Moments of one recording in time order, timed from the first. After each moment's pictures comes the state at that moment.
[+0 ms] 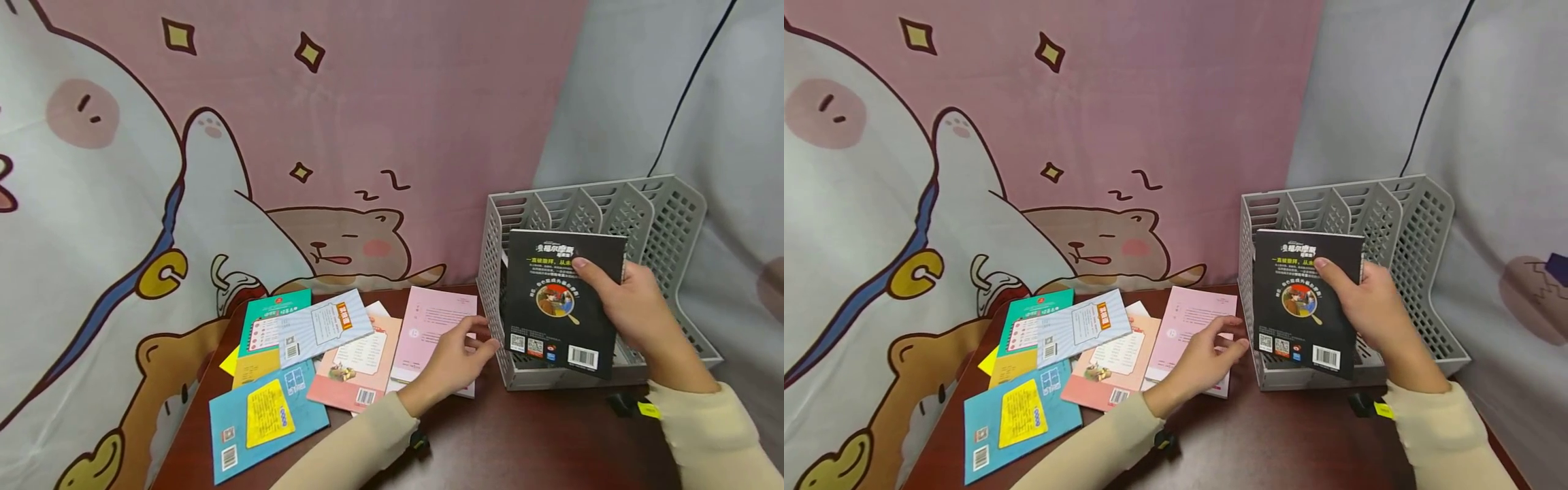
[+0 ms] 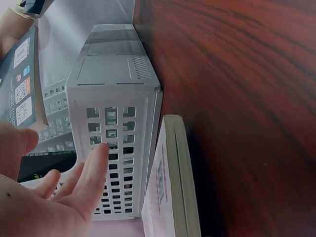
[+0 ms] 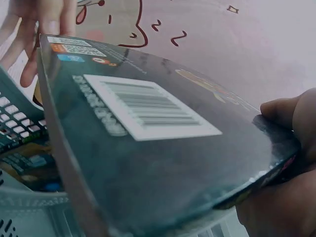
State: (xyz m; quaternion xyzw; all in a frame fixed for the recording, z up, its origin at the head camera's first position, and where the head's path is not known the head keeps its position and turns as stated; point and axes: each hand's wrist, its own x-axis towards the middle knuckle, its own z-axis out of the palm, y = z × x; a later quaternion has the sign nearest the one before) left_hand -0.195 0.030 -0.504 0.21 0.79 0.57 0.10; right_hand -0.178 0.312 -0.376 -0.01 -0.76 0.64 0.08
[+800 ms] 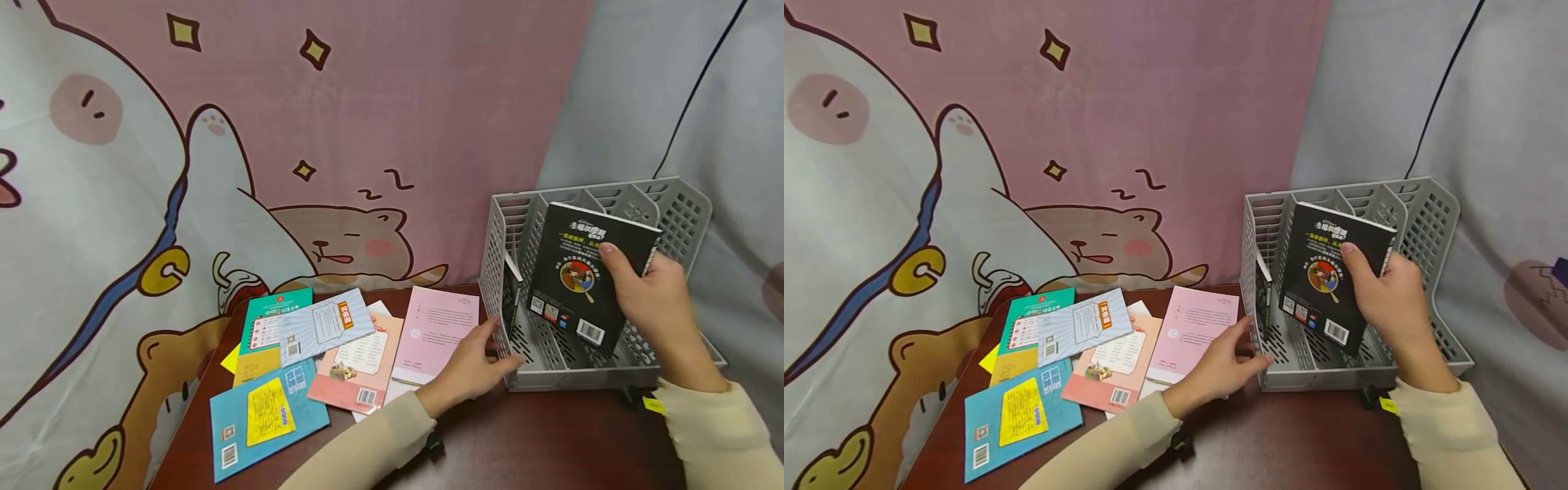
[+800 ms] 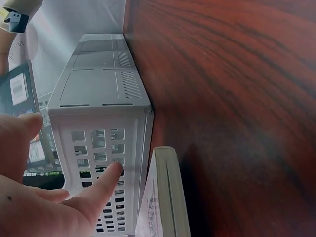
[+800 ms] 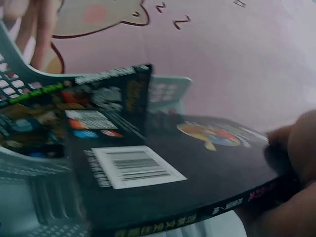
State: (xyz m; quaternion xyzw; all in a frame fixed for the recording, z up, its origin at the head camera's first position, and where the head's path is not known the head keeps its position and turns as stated) left_hand -0.192 0.054 -0.511 0.22 0.82 0.52 0.11; right_hand -0.184 0.322 -0.370 -0.09 -0.82 0.52 0.21
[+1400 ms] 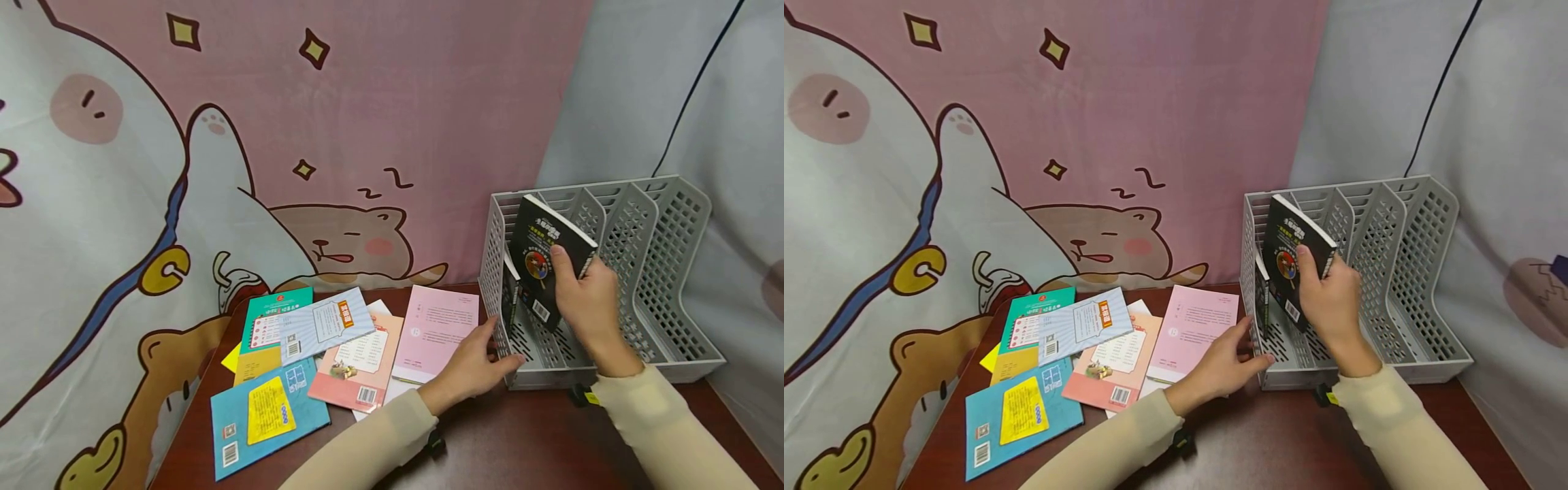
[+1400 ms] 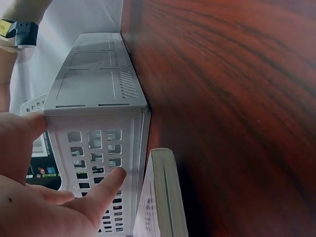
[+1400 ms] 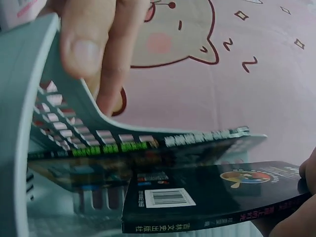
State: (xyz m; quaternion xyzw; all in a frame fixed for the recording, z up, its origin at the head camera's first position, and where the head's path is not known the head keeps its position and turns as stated) left_hand -0.196 0.056 -0.516 0.25 0.84 0.48 0.09; right_hand -0.212 0.257 -0.407 -0.06 -0.82 0.45 0.35
